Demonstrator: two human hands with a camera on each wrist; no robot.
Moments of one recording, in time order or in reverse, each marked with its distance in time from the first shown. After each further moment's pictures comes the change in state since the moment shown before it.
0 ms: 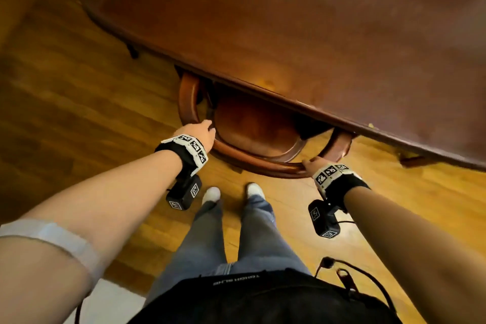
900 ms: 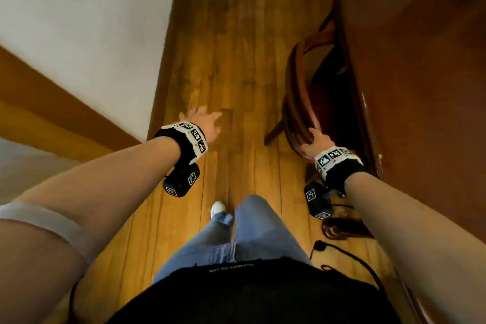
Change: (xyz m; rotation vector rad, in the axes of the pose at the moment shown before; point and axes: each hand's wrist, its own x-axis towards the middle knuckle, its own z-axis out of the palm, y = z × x) left_hand -0.356 0.228 0.233 -0.662 0.147 -0.783; right_hand -0.056 0.152 -0.038 -0.700 0.078 -0.963
